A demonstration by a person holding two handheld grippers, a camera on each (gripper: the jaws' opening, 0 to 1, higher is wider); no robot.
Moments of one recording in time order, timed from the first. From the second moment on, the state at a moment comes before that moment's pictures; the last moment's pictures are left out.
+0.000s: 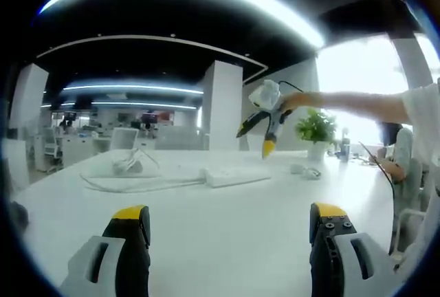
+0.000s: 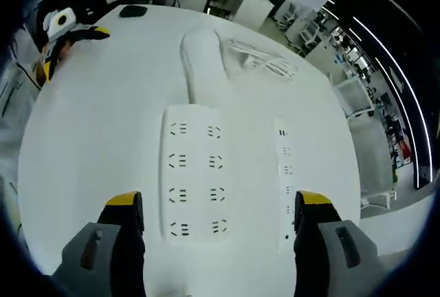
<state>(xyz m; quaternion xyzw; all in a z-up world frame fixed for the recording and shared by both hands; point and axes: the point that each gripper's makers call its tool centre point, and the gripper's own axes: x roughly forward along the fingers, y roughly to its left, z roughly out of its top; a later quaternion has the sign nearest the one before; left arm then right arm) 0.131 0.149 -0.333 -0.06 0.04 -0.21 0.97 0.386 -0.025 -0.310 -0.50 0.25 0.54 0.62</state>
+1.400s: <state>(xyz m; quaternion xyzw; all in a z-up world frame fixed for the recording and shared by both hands) 0.130 0.152 -0.339 -0.05 0.05 -0.21 0.98 0.385 -0.045 -0.371 -0.47 0.34 0.55 0.60</state>
